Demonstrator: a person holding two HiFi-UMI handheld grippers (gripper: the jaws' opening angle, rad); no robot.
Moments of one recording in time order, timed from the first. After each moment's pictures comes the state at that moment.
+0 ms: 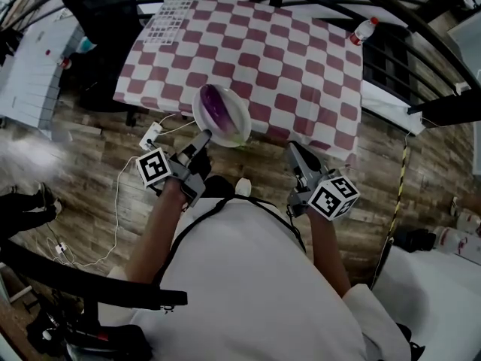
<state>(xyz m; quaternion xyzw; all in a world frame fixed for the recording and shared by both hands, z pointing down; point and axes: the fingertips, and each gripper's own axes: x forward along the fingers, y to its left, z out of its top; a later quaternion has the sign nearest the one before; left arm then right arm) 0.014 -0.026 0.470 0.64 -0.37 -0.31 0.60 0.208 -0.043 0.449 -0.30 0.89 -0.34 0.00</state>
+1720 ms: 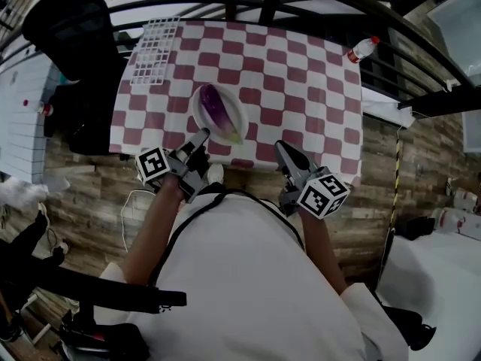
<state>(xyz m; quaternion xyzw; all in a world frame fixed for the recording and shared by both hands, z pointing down) -0.084 -0.205 0.482 0.66 -0.31 -0.28 0.62 0.083 -0.187 0.445 -0.35 0.88 -0.32 0.00</state>
